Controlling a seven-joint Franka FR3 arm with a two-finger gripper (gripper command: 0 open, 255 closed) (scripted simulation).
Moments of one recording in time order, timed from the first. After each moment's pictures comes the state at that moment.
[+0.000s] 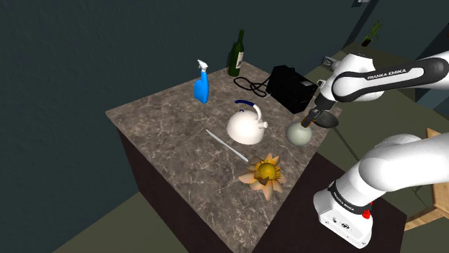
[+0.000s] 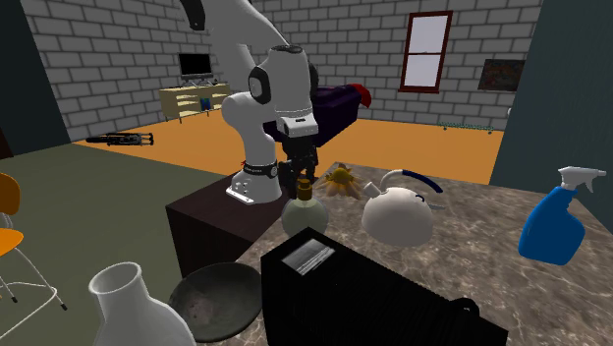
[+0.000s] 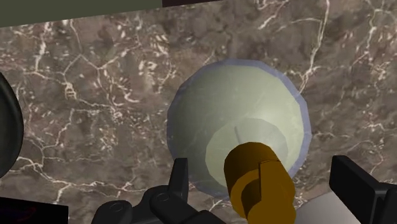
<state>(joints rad) -0.19 -0.58 -0.48 -2.89 -0.26 2.39 -0.43</state>
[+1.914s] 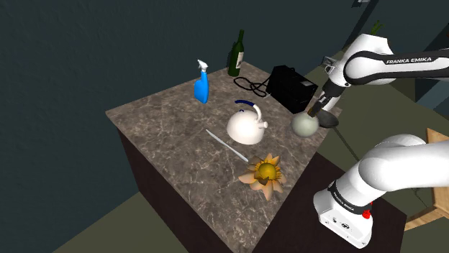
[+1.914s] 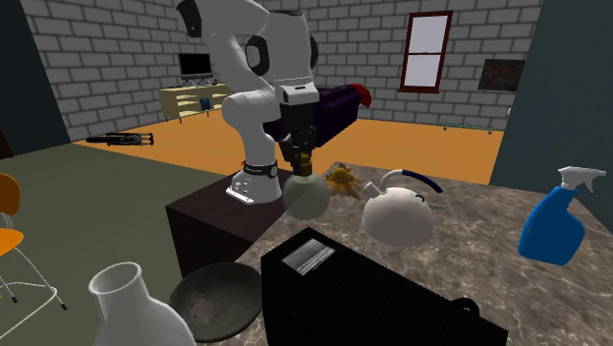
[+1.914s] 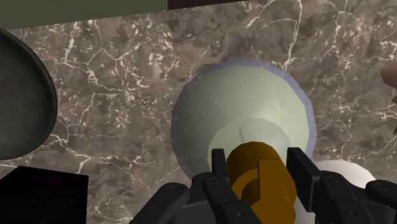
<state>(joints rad) -0.19 -0.72 -0.42 -2.80 -0.23 2.15 -0.41</state>
